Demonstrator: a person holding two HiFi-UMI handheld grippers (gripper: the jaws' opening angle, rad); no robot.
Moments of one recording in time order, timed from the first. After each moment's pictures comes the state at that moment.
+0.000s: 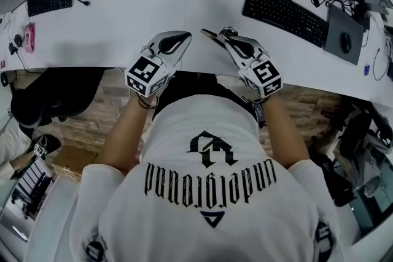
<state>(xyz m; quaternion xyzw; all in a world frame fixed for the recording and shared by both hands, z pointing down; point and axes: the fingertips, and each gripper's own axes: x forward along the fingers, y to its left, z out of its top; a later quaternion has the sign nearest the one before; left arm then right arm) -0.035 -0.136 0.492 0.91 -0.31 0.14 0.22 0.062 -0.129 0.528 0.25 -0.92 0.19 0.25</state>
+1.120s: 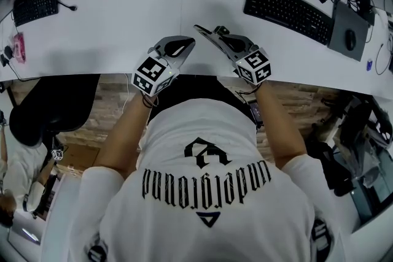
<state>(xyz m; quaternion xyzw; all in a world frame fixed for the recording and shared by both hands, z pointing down) -0.020 -0.137 0.576 0.91 -0.25 0.17 0.29 0.060 -0.136 0.648 0.24 -0.88 0.30 0.28</state>
